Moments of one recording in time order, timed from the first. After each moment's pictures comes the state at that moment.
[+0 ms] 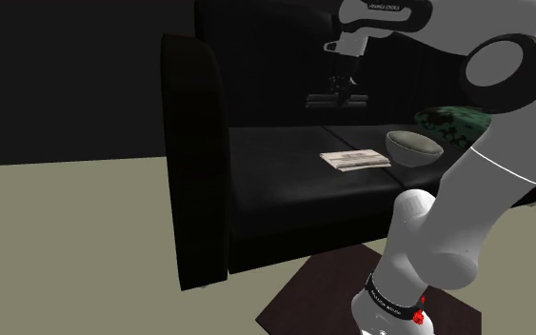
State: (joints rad) arm 0.44 -0.26 -0.92 -1.68 -0.18 1.48 -1.52
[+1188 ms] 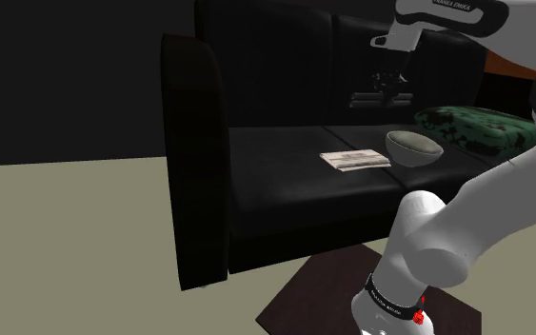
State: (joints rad) arm 0.28 -0.56 -0.81 -1.75 -0.38 1.32 -1.57
